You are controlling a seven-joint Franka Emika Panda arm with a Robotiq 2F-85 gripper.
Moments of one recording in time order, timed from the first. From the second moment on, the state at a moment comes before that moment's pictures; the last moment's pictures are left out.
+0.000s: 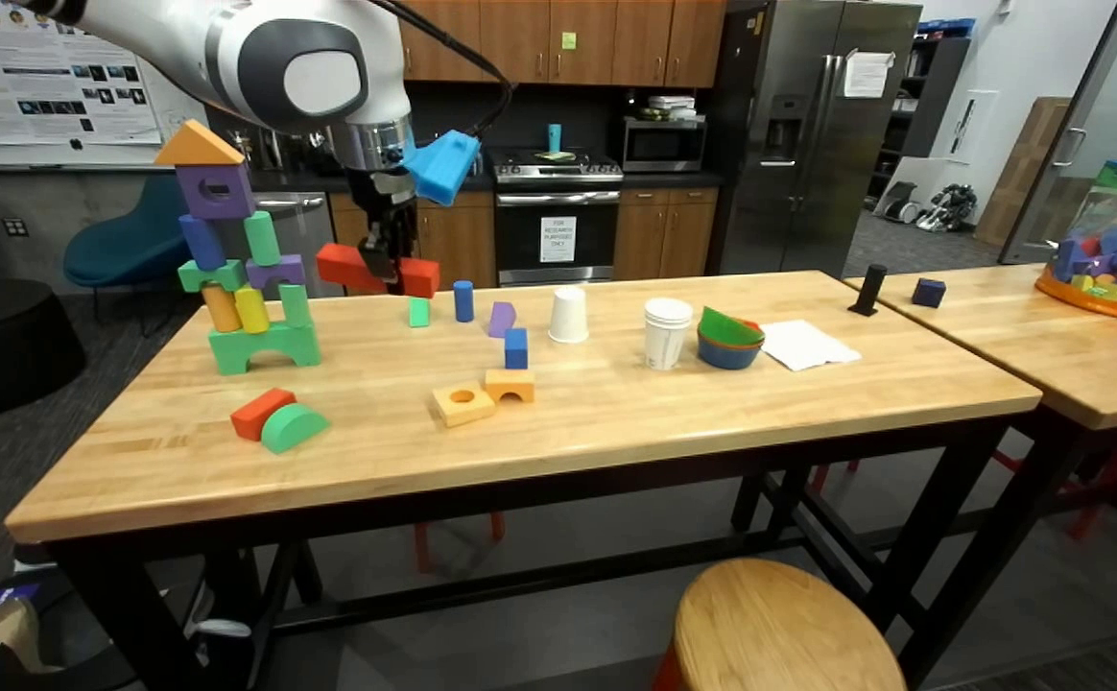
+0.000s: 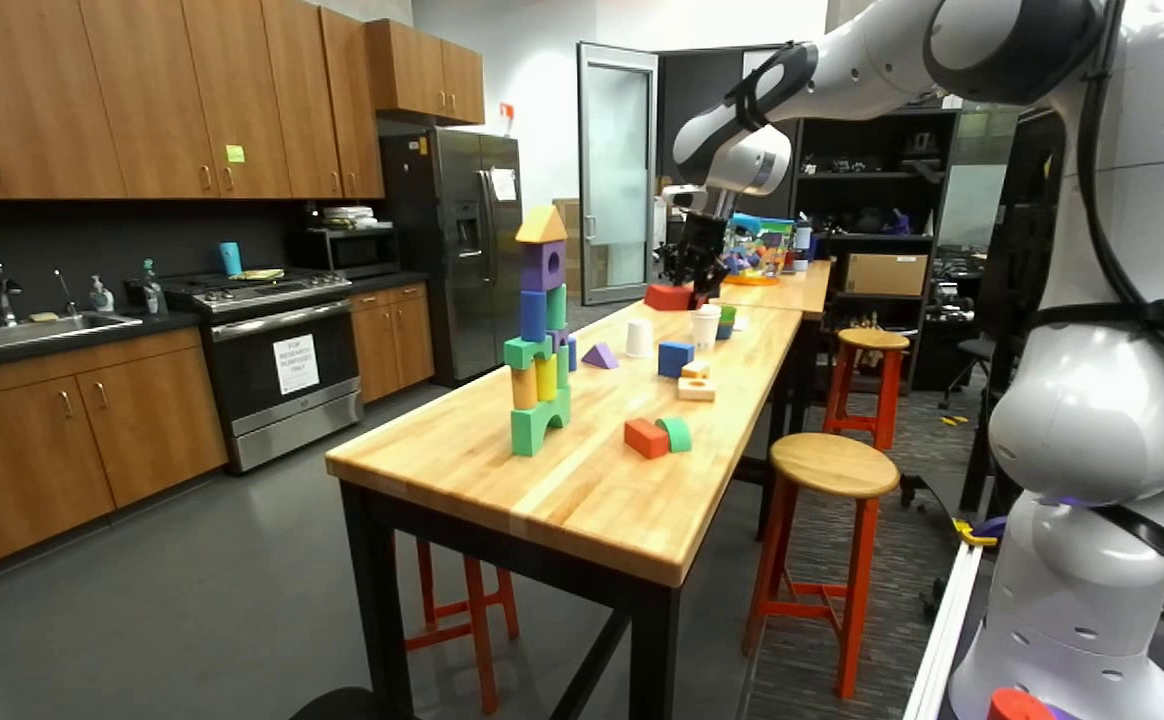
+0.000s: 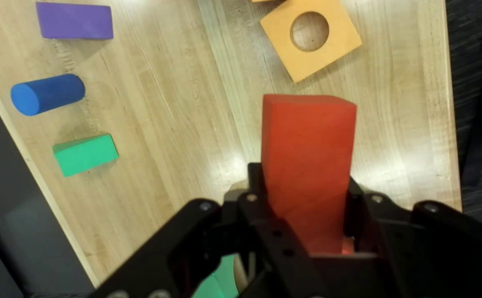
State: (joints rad) arm -0.38 0.09 -0.12 -1.87 0.18 2.18 -2.10
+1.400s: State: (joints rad) arm -0.30 0.18 -0.15 -1.80 -0.04 2.12 -2.24
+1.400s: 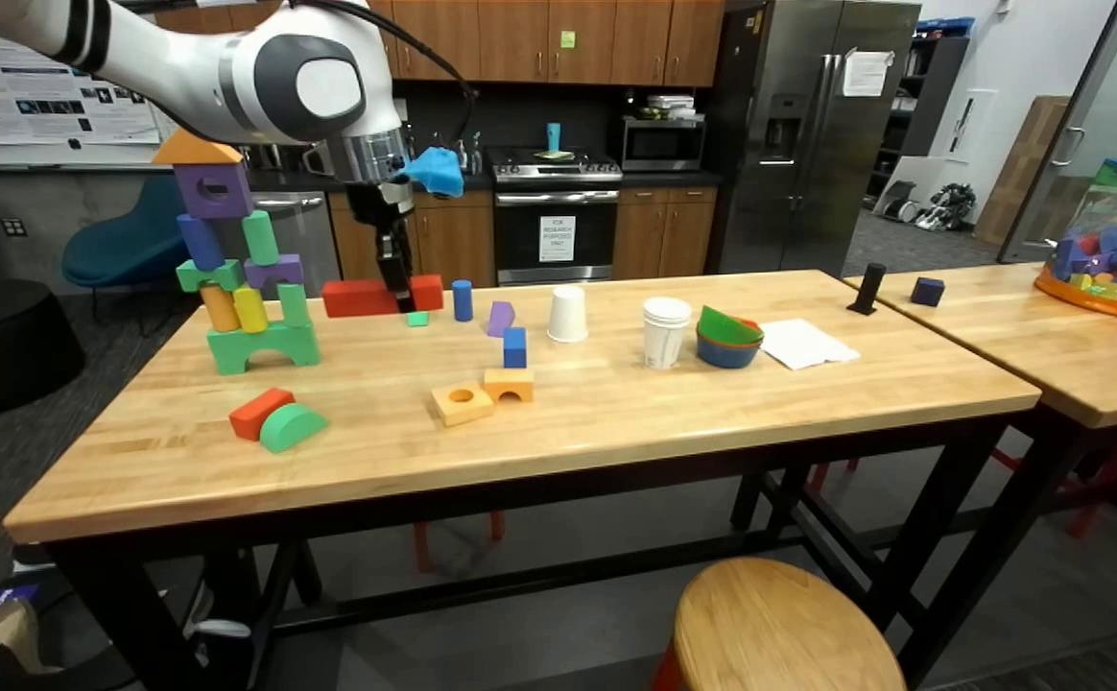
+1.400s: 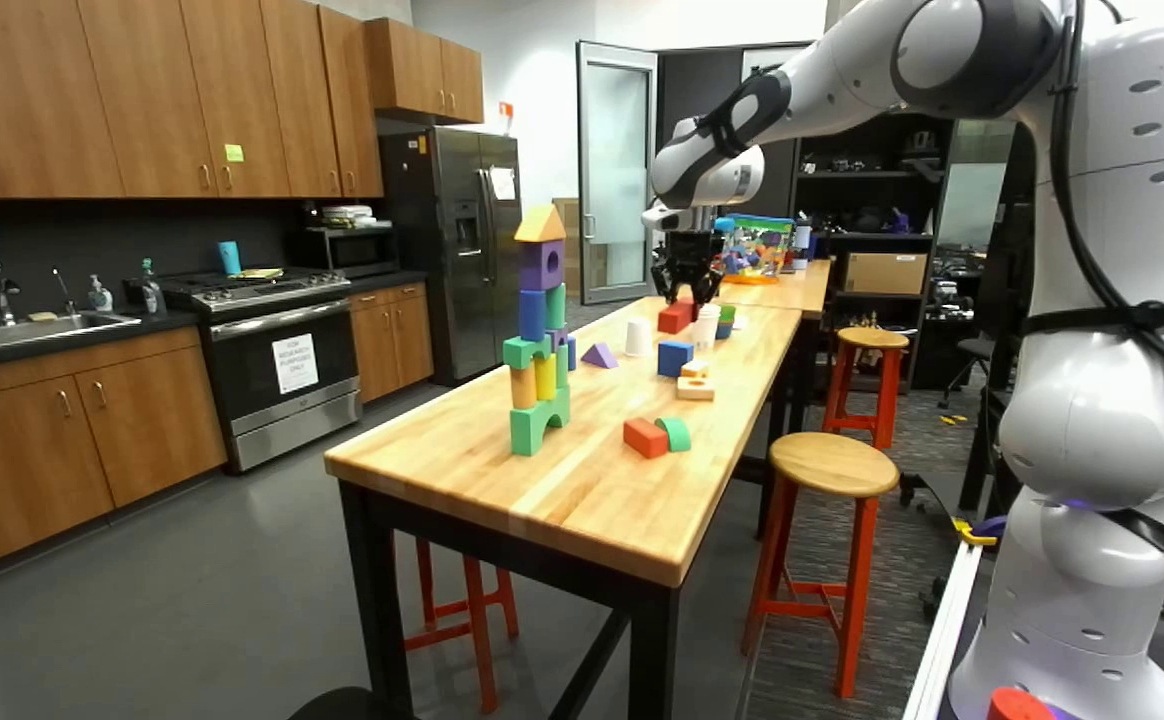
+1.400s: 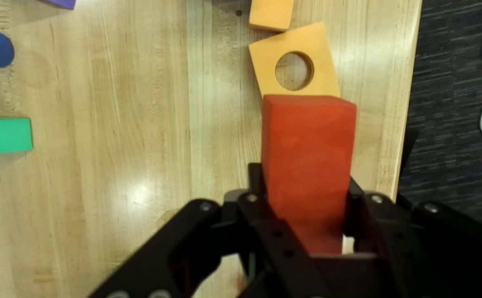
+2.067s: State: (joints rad) arm -0.30 0.27 -0.15 -1.76 -0.03 2.13 -2.24
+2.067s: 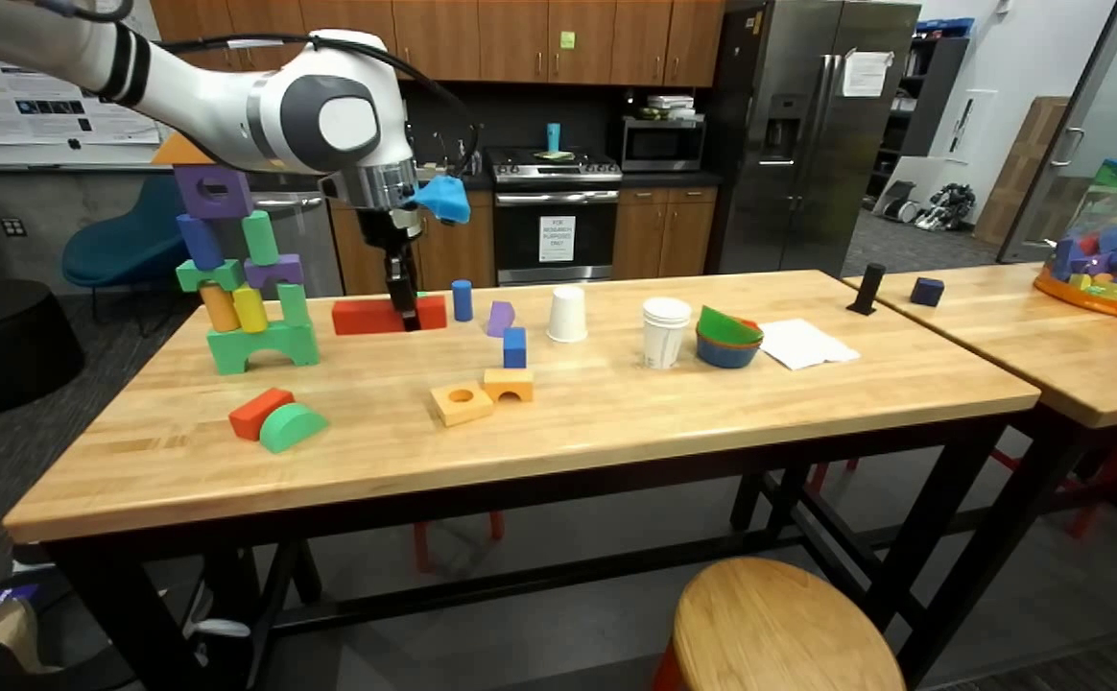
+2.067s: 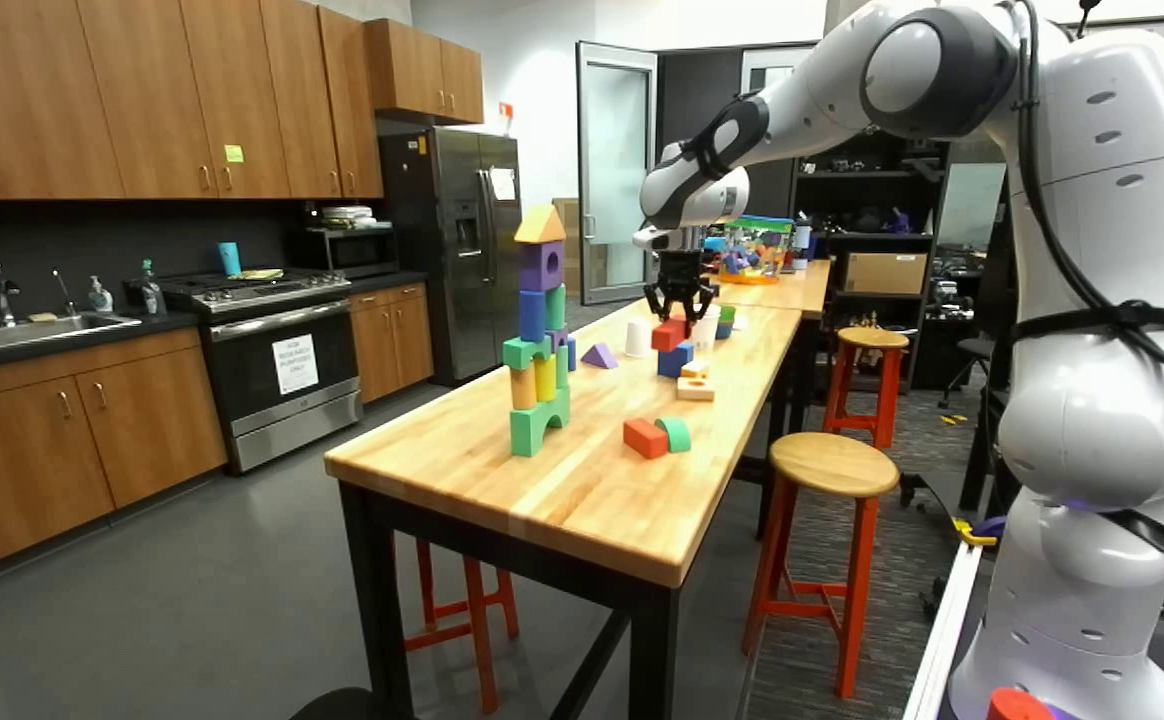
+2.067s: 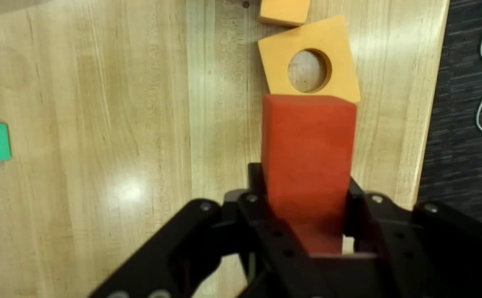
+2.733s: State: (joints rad) arm -0.32 0.28 -0.16 -1.76 -0.01 2.13 -2.27
